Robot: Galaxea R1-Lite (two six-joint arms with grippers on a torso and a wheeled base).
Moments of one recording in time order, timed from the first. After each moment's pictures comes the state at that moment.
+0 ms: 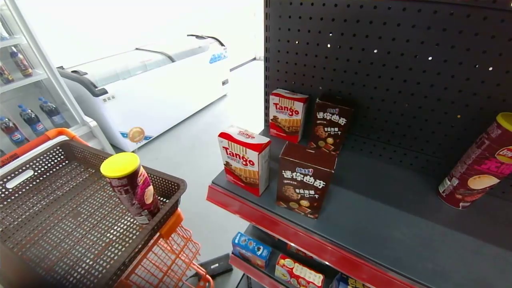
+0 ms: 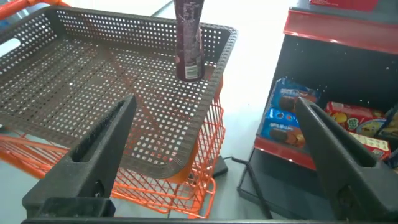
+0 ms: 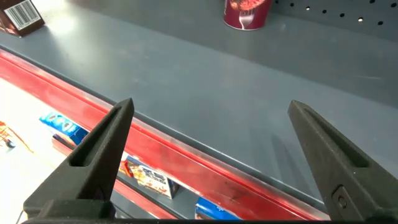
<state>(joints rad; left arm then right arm) 0.00 0.03 -0.08 0.05 -0.04 0.04 0.00 0.00 0.00 0.00 -0.01 0.00</state>
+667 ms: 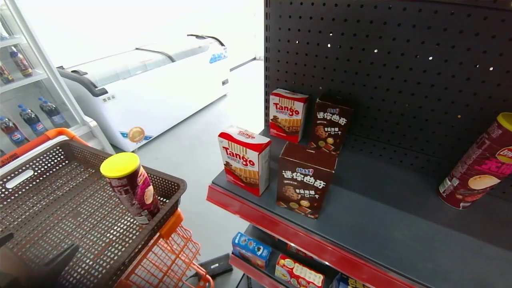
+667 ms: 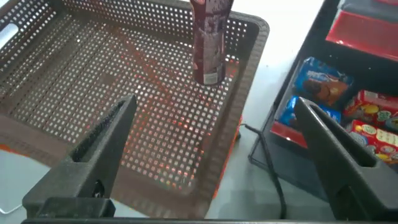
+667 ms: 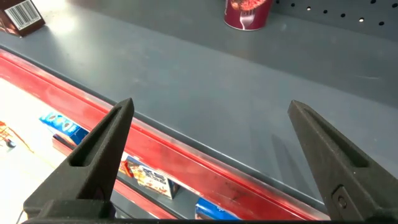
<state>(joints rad) 0.07 0.81 -0.28 -0.26 -0.02 0.07 0.00 0.00 0.00 0.00 -0.01 0.00</state>
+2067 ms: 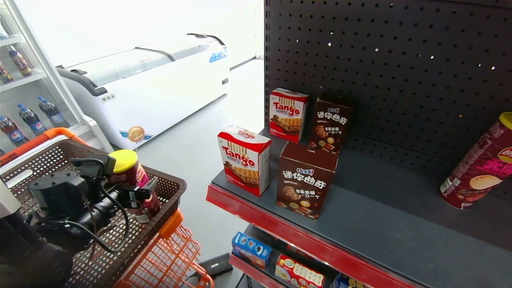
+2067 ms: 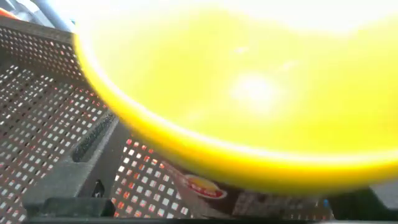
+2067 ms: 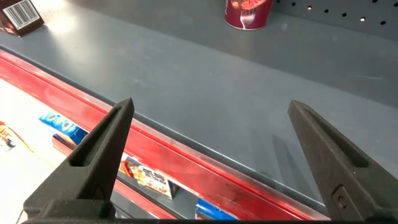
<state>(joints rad) 0.08 1.98 -0.39 -1.44 -0.02 0.10 0.00 0.00 0.00 0.00 -0.01 0.00</state>
